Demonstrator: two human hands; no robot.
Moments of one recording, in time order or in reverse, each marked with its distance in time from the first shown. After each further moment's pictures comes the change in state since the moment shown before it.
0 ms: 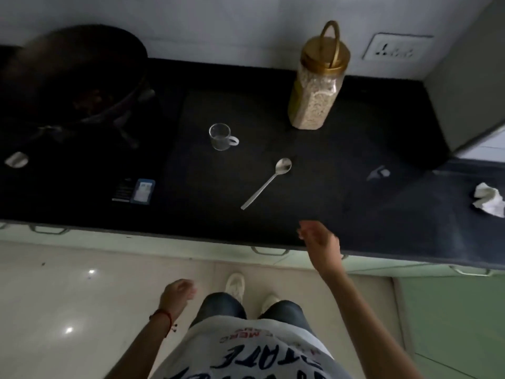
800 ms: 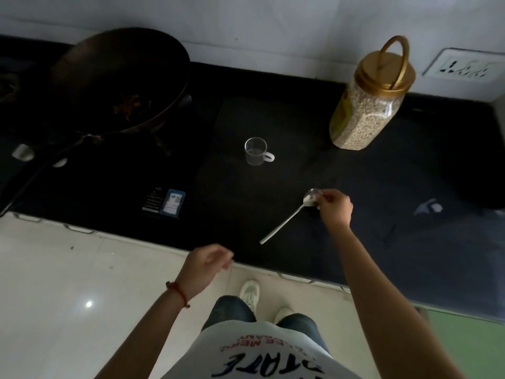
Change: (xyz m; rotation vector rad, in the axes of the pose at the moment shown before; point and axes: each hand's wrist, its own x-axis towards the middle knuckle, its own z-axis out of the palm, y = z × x) left_hand -0.037 0.144 -0.029 0.124 -0.177 0.407; right_hand 0.139 -0.066 0.051 -0.030 0.088 0.081
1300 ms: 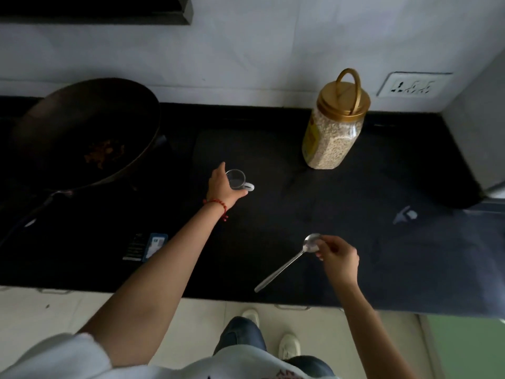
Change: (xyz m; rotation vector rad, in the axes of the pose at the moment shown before) left_hand 0.201 0.127 0.005 0.367 0.258 0.192; right_hand -0.058 0.021 -0.031 0.163 0.104 0.063
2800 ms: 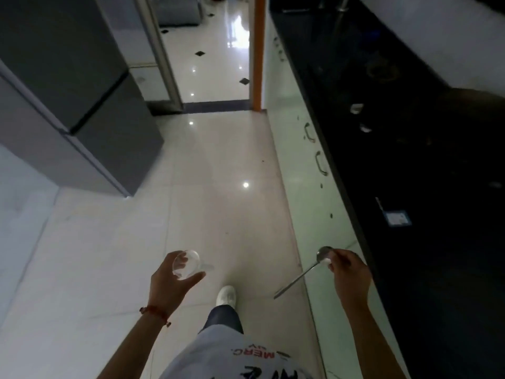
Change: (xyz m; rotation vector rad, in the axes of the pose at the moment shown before) left_hand -0.591 -0.207 0.028 -0.419 1.177 -0.930; right_hand -0.210 0.017 0.153 -0.305 -0.989 -0.837
